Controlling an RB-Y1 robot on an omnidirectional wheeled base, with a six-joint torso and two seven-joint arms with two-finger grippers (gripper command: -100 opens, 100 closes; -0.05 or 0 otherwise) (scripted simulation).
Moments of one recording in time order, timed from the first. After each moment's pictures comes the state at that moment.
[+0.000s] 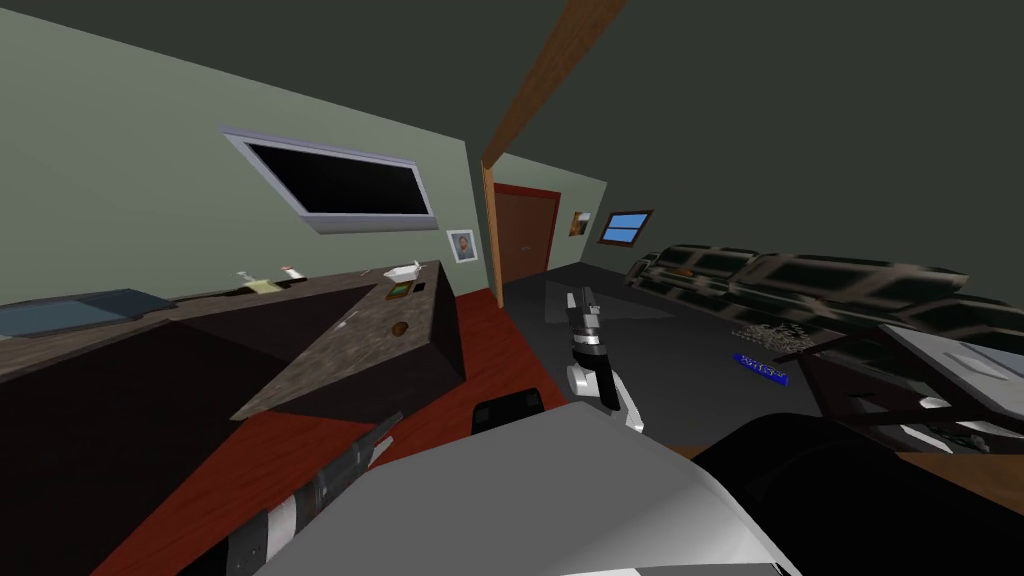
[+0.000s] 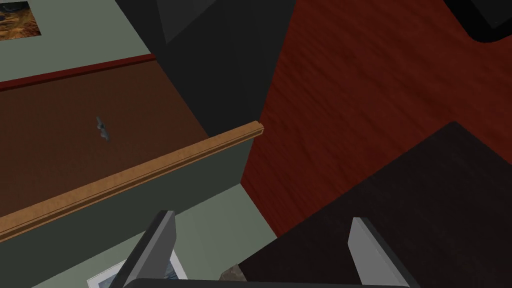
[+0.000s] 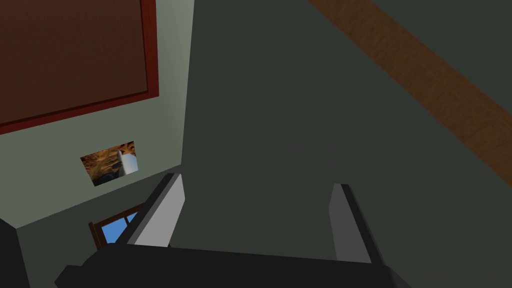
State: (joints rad) left arm 0.88 1.33 -0.27 -1.81 0.14 -0.52 0.33; right arm 0.51 0.05 -0.07 -2.20 0.05 -0.57 -0.16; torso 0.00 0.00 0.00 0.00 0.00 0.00
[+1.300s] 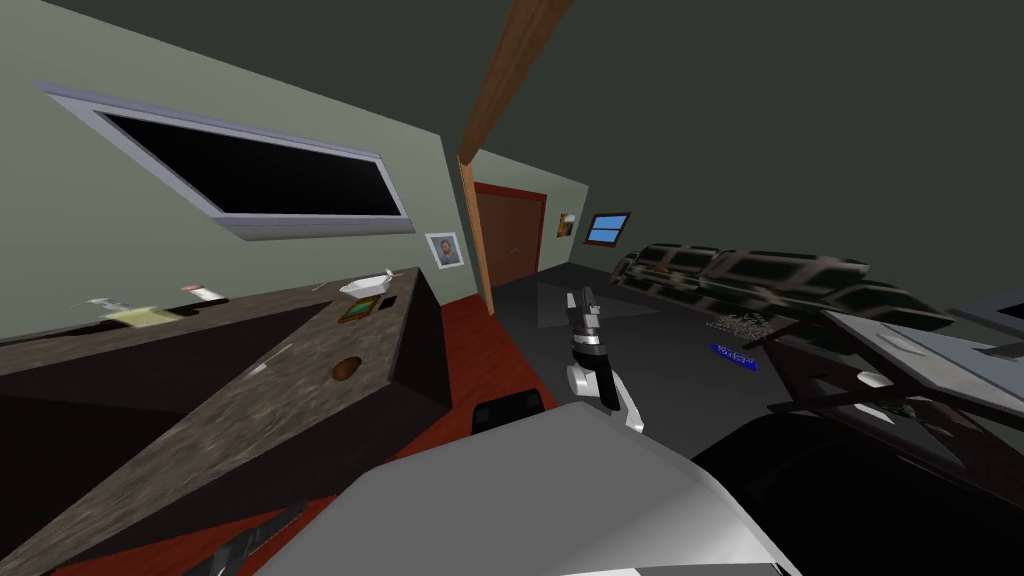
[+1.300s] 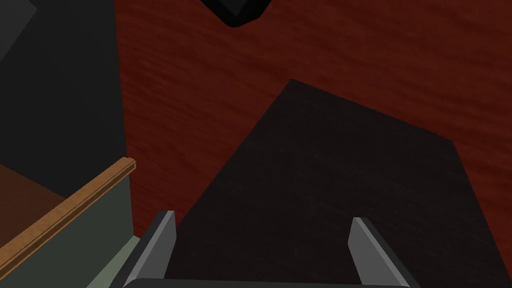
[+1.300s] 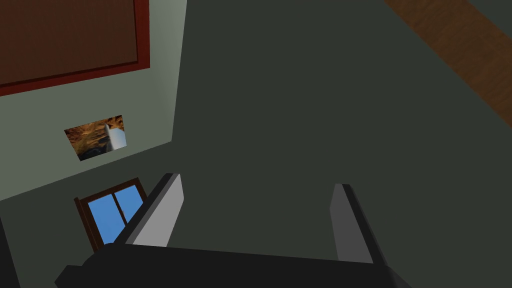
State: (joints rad) left arm 1.09 1.68 -0.29 -1.57 0.21 -0.46 0.31; right arm 0.51 0.05 -0.07 -2.20 0.05 -0.57 -0.16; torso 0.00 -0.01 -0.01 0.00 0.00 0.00
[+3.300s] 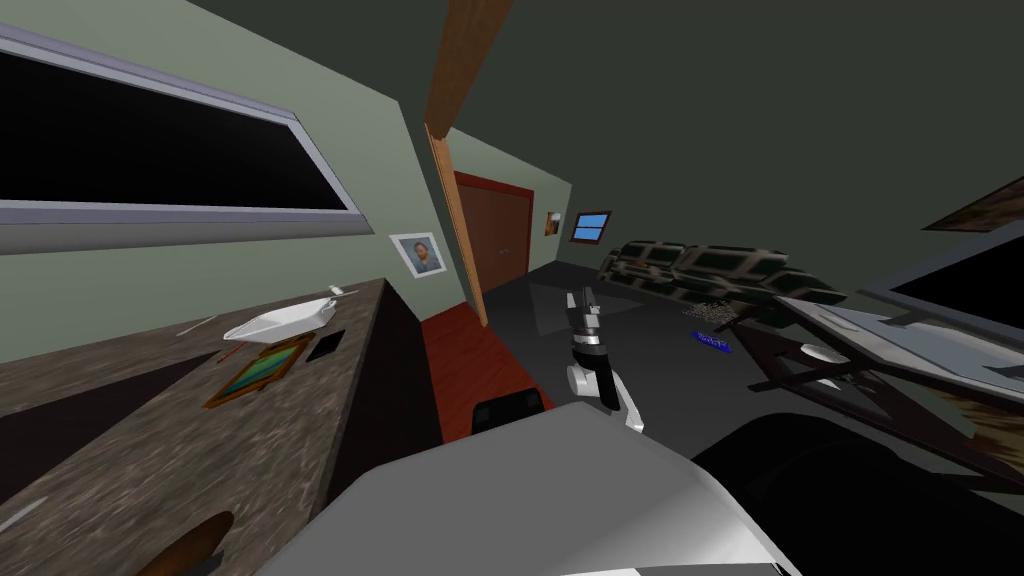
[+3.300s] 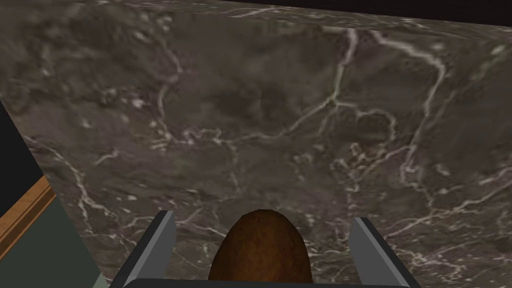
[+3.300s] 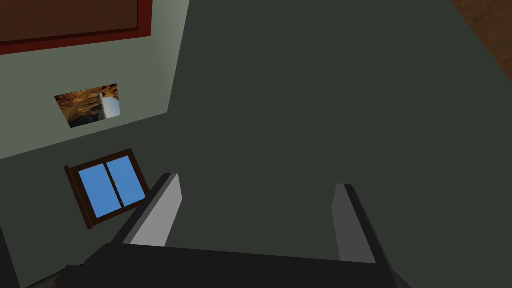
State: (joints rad) left arm 1.24 1.74 -0.20 -1.45 0.27 -0.37 0.20; right arm 0.51 0.05 -0.07 -2.20 0.05 -0.57 -0.16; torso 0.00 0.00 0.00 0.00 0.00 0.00
